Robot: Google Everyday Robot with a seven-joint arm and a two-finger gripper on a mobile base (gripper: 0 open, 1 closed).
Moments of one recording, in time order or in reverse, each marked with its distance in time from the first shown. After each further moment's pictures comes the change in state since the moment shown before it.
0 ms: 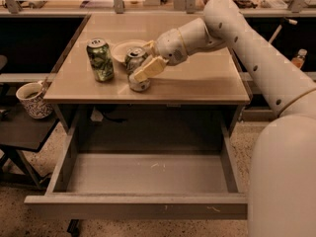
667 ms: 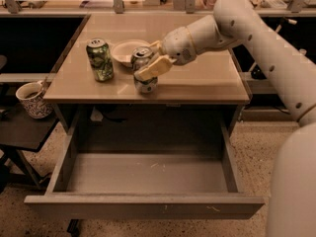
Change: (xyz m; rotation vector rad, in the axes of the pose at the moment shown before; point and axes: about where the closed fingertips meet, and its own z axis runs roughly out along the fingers) arm -0.006 0.020 -0.017 0.020 0.014 0.016
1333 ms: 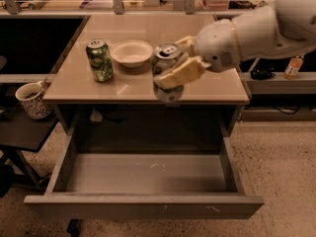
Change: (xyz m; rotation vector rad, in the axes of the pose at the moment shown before) arm -0.047 0.110 -0.072 0.196 0.012 0.017
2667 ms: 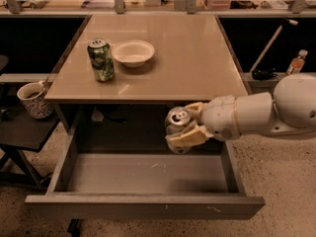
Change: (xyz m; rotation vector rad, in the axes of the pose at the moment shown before) arm 0.136 0.055 0.021 0.152 0.058 0.088
